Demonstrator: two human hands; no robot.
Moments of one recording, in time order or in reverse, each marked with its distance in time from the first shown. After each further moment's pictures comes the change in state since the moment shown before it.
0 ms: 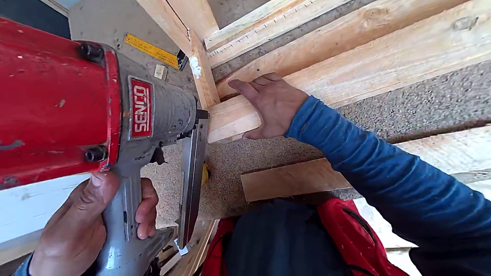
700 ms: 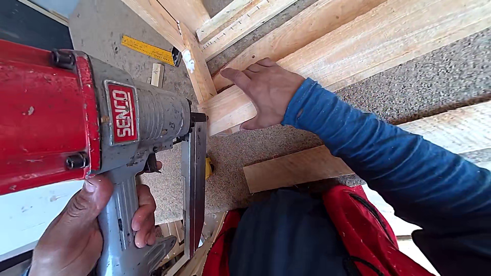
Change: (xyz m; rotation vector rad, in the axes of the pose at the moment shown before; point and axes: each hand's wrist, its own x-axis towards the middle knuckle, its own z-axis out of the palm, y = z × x) left_hand -0.011 0.012 0.016 -0.051 -0.003 -0.095; right_hand -0.001 0.000 0.000 0.007 0.000 0.014
